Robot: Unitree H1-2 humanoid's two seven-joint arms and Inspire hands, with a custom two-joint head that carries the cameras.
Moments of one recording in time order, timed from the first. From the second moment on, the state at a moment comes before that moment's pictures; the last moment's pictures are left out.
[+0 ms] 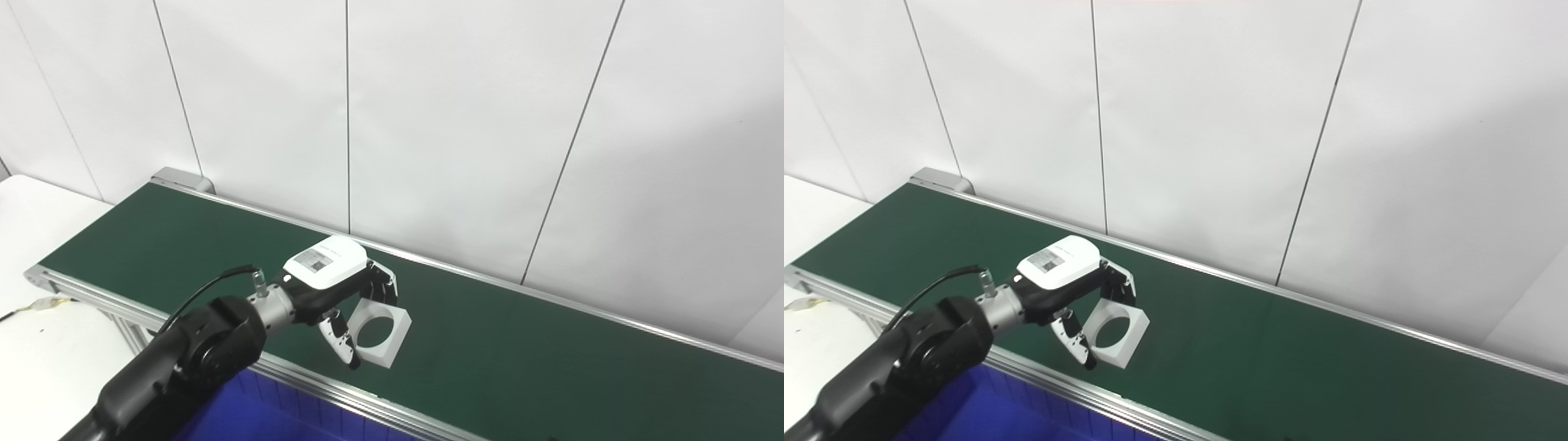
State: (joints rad) left arm -0.10 0.61 -0.11 -0.43 0.67 0.04 -0.39; right arm 0.20 -0.07 0.25 0.09 -0.17 -0.38 0.10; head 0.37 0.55
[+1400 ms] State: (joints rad) left arm 0.26 0.45 -0.02 -0.55 0.60 0.12 -0.40; right arm 0.20 -0.10 0.23 -0.12 -0.13 -0.20 0.15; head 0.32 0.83
